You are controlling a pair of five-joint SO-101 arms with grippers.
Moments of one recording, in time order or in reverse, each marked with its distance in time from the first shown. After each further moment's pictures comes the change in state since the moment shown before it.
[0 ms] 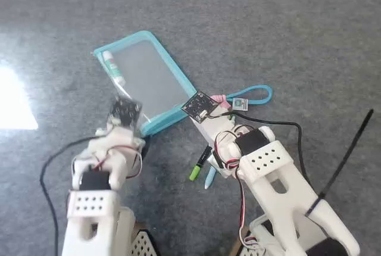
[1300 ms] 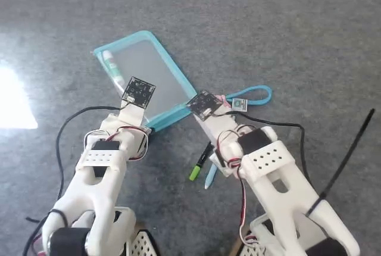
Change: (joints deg) left arm 1.8 36.7 -7.7 -23.0 -4.5; right arm 3.3 0.2 0.9 -1.1 -1.4
